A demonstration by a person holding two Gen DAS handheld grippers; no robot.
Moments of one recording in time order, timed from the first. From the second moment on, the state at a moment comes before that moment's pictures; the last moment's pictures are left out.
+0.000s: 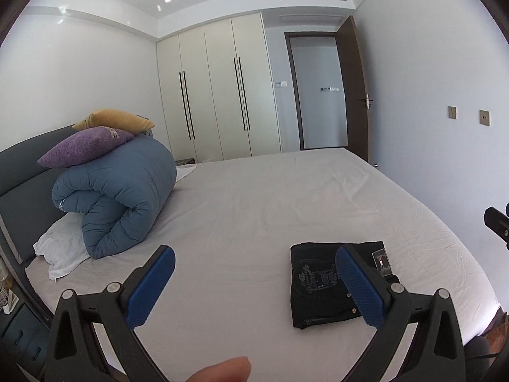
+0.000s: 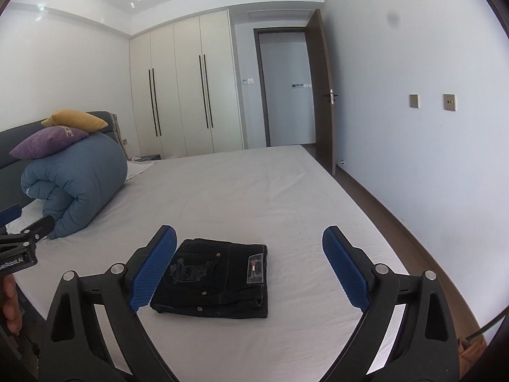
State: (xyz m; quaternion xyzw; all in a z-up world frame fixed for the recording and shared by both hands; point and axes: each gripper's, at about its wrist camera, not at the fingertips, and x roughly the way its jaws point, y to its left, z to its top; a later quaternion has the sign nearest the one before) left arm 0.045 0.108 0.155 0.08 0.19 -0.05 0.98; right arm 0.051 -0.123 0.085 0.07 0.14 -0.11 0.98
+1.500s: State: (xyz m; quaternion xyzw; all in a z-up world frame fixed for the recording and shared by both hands) left arm 0.086 0.074 0.080 0.05 0.40 -0.08 0.91; right arm 0.091 -0.100 0.053 0.07 0.34 -0.12 0.93
